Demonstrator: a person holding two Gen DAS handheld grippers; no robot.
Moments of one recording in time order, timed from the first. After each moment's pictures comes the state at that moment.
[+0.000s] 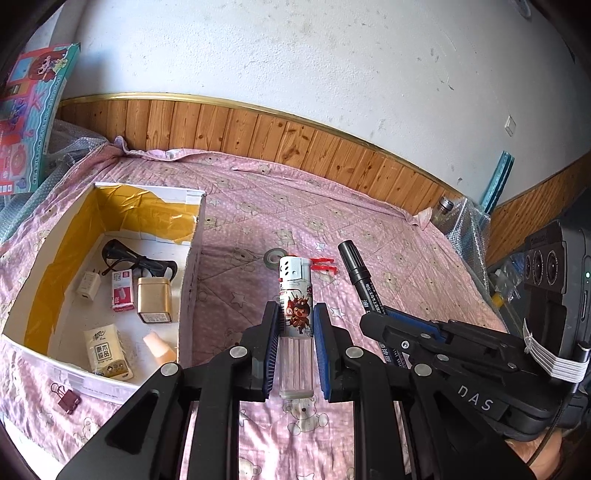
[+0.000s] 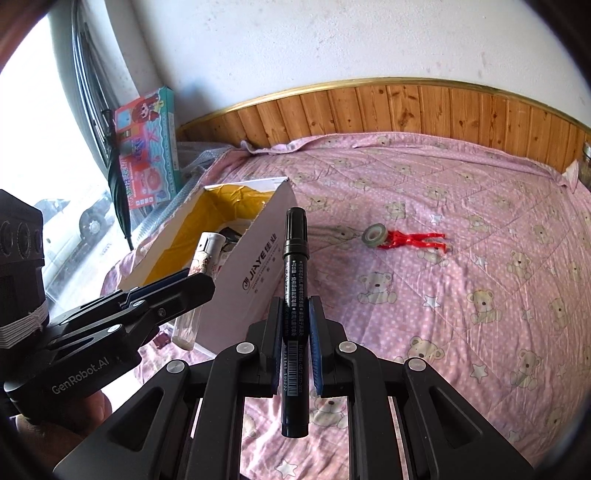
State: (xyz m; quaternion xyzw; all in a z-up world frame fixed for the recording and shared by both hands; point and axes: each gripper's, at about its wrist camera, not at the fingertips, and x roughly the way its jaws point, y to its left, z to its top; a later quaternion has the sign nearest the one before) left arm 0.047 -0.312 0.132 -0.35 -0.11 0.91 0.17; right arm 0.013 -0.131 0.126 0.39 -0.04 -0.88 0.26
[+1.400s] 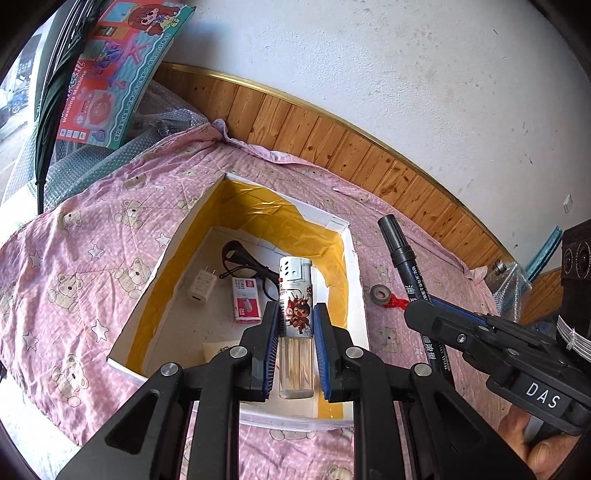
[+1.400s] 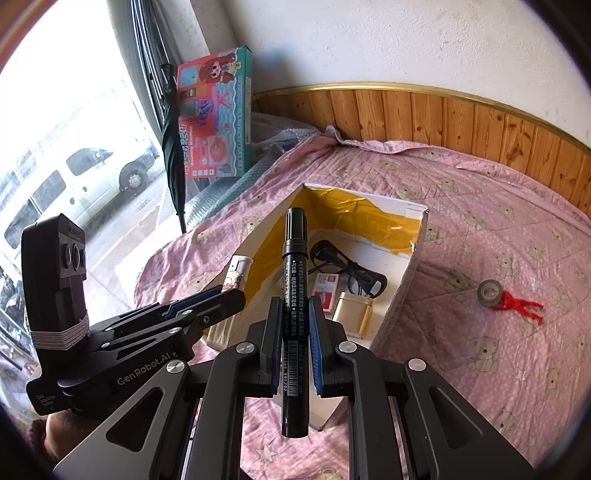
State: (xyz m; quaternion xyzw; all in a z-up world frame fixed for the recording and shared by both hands) left arm 0.021 -0.487 0.113 -0.36 -0.20 0.91 0.06; right arm -0.022 -0.308 0.150 0.40 0.03 -0.84 0.36
